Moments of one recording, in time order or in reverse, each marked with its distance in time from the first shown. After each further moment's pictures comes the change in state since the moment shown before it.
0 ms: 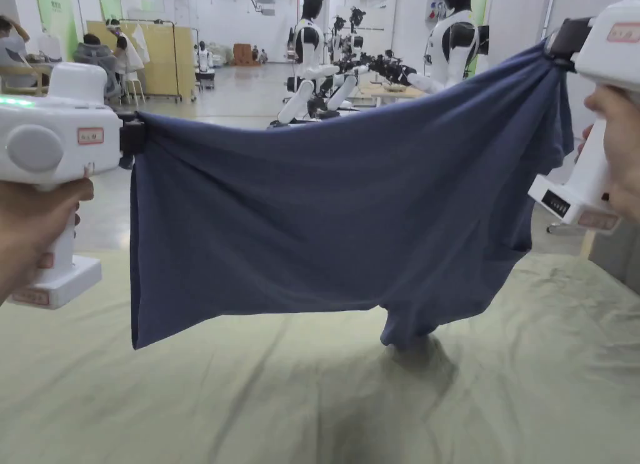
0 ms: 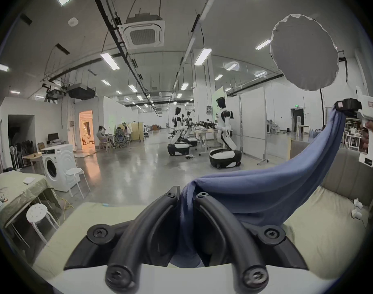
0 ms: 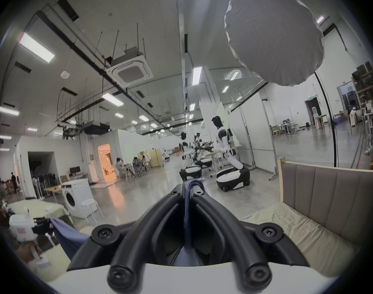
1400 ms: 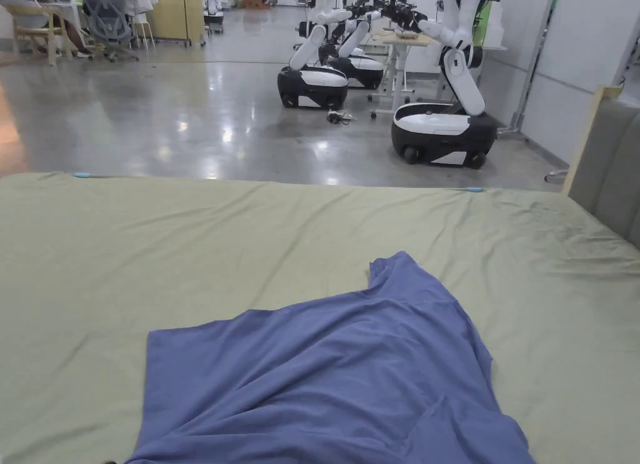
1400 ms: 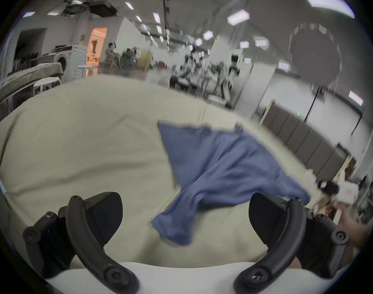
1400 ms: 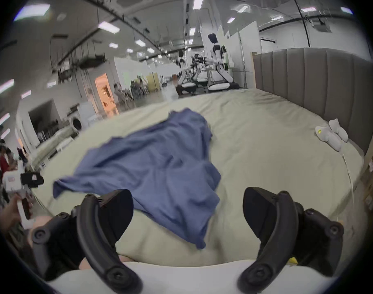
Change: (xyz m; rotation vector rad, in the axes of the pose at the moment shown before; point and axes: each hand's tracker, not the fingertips) left arm 0.021 -0.335 0.436 -0.312 -0.079 0.457; right arm 0.047 -0.306 0.497 -0.561 -0.003 -0.014
